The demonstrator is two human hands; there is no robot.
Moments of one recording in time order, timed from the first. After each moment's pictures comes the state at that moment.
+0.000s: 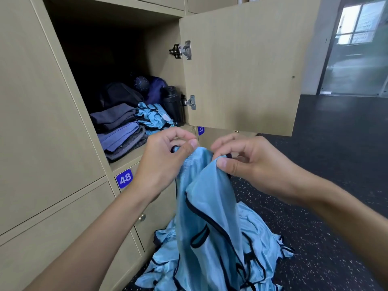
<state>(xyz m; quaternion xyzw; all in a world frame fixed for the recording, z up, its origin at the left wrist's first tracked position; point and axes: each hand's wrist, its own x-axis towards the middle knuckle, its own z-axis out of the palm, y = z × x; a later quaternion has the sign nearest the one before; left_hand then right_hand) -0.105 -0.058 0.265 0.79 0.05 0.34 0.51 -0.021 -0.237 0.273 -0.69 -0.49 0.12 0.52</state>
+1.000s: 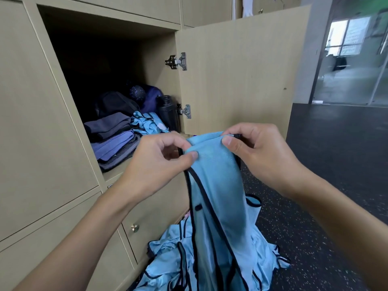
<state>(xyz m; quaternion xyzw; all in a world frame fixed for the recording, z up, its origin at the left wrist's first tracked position) -0.110 -0.054 0.284 0.83 -0.03 0.31 0.47 -0.005 -0.236 0.291 -0.71 -0.43 -0.05 0.55</state>
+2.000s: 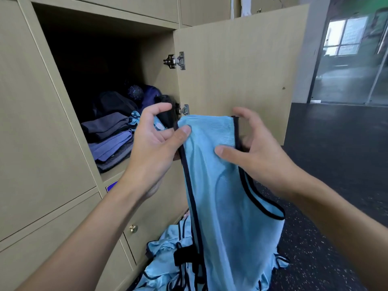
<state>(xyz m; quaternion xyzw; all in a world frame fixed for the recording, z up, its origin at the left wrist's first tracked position) -0.098 -0.070 0.296 0.66 -0.01 0.35 0.67 -0.011 -0.236 0.290 -0.67 -0.38 0.07 0.63</state>
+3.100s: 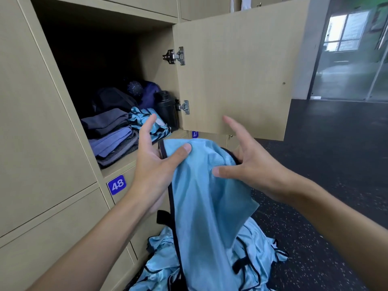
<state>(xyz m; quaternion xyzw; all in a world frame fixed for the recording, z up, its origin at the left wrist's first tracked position) -0.103 -0.072 0.259 0.62 0.04 0.35 0.70 0.004 -0.233 0.265 -0.68 -0.42 0.16 0.58</state>
